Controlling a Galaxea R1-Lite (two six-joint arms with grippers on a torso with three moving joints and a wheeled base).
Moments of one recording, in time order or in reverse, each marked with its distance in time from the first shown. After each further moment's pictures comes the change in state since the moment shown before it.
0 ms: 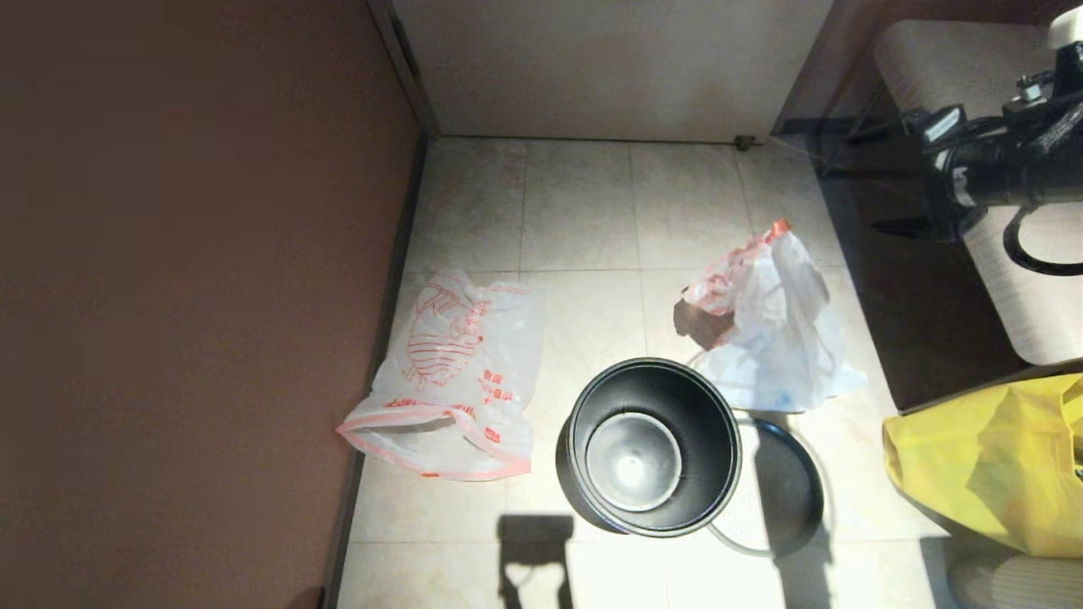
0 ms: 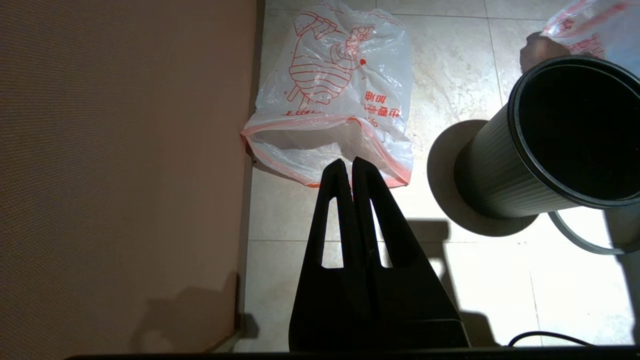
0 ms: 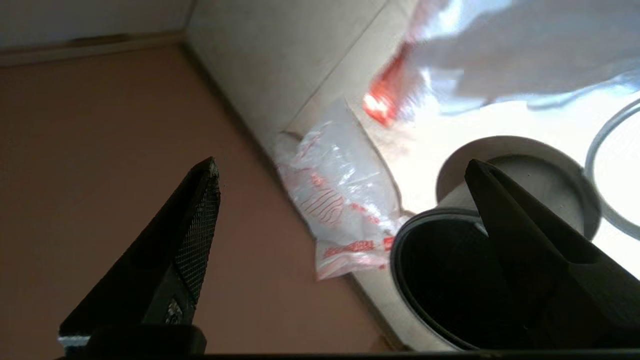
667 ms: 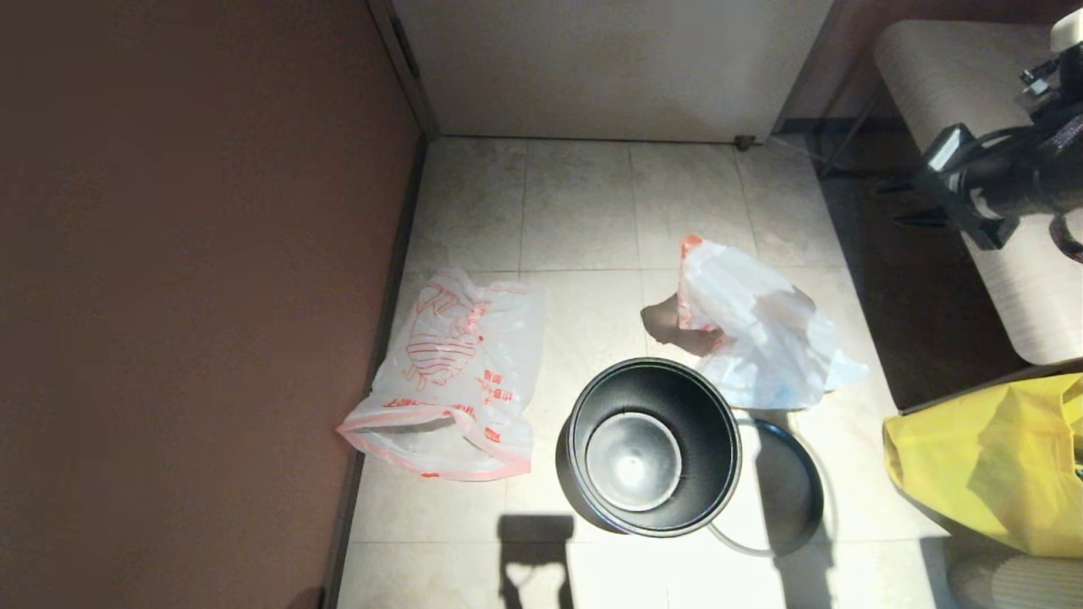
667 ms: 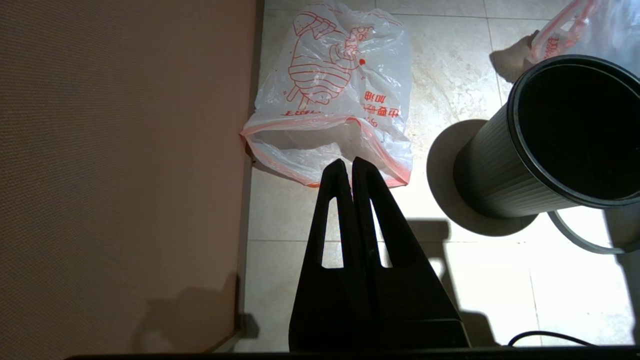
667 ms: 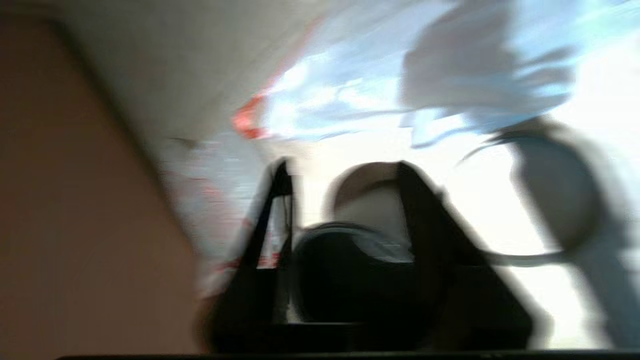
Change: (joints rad) left arm 0.000 0.000 0.000 0.000 0.000 0.000; right arm 0.007 -0.019 -0.025 0.166 -0.191 -0.301
